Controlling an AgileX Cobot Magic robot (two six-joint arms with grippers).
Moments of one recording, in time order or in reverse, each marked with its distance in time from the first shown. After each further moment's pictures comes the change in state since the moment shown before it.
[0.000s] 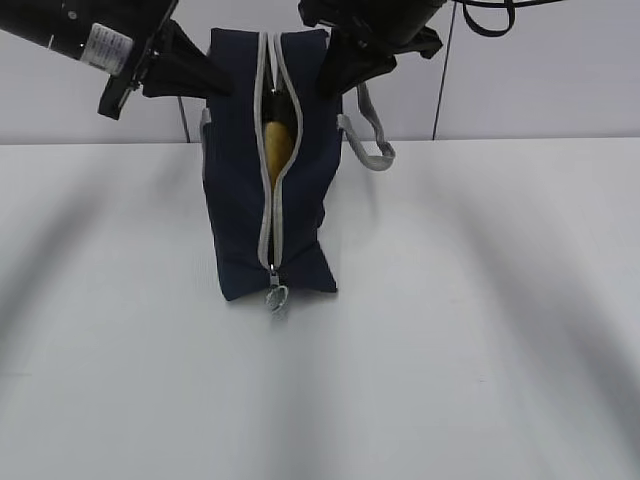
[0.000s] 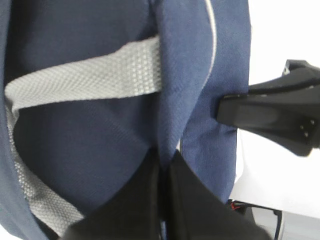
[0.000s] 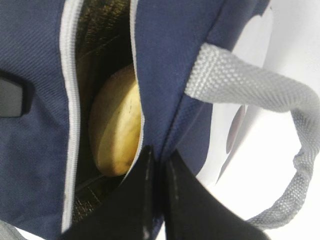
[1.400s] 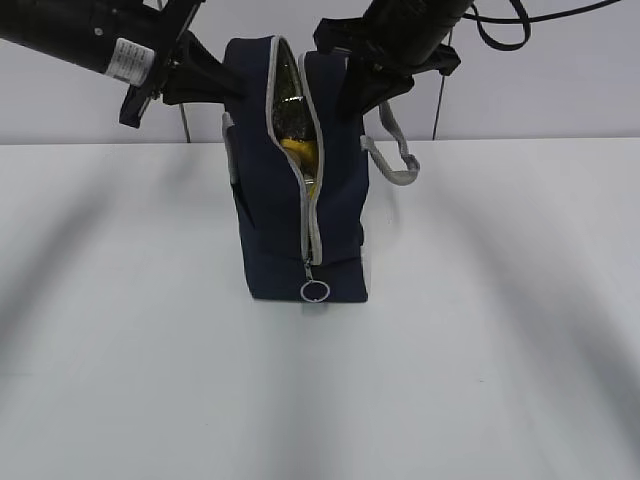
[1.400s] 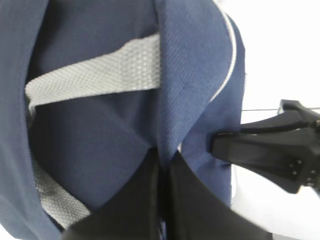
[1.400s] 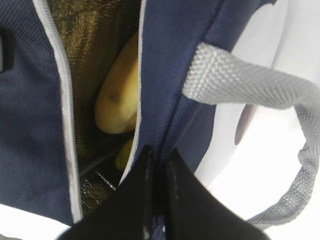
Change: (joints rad) left arm -0.012 0.054 0.000 -0.076 -0.080 0.035; right arm 0.000 -0.036 0.104 -0.082 -0.018 0.030
